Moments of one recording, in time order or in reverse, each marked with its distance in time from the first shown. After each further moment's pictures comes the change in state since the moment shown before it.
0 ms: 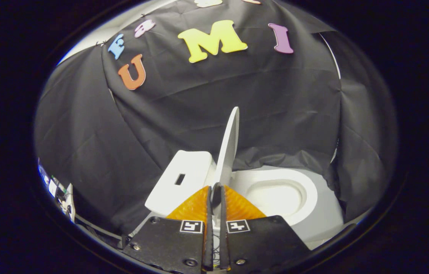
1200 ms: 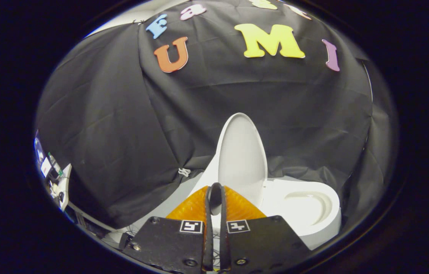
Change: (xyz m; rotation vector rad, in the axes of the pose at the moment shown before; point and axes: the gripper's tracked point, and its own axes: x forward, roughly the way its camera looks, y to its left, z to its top) arm 0.069 0.168 -0.028 -0.199 0.011 0.084
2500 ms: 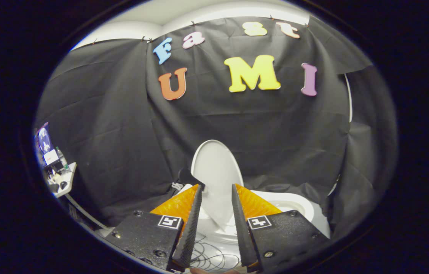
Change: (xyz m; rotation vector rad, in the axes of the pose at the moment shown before) arm -0.195 -0.095 -0.009 -0.050 -0.276 -0.074
